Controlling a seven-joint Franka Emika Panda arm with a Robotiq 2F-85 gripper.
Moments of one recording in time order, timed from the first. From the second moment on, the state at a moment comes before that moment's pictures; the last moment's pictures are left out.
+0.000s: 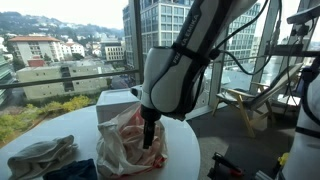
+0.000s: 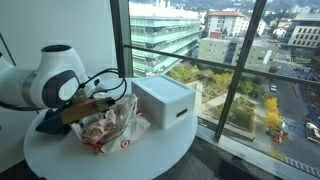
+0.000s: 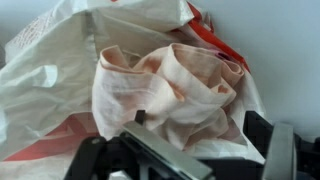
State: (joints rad) arm 0.09 -0.02 0.13 -2.76 0.00 2.99 -0.61
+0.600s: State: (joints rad) arm 0.06 0.02 0.08 -2.76 -0.49 2.98 -0.19
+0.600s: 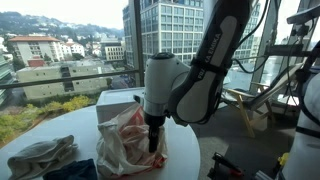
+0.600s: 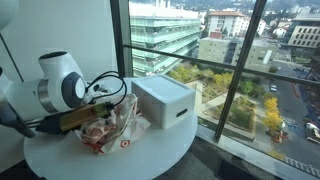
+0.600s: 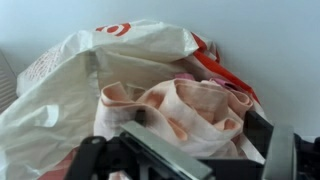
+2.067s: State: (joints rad) arm 0.07 0.21 0.03 -2.60 -1.08 2.97 0.39
